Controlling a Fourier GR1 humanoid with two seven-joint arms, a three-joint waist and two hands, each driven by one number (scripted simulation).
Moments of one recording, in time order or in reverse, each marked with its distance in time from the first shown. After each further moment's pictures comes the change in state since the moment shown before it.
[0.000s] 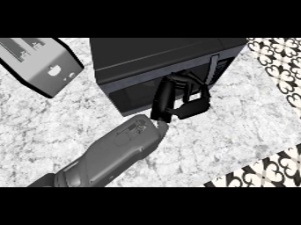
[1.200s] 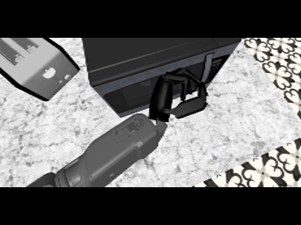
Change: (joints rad) left arm -0.004 0.000 -0.010 0.042 0.144 -0.027 -0.213; right arm -0.063 -0.090 -0.049 -0.015 -0.136 -0.001 0.070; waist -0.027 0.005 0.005
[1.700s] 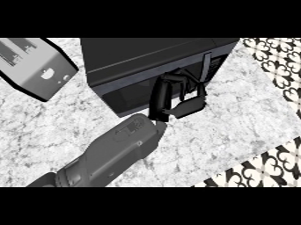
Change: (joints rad) left arm -0.002 0.000 -0.007 0.013 0.040 0.003 -0.062; right arm -0.019 -0.035 -0.019 0.006 -0.051 0.003 0.024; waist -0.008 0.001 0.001
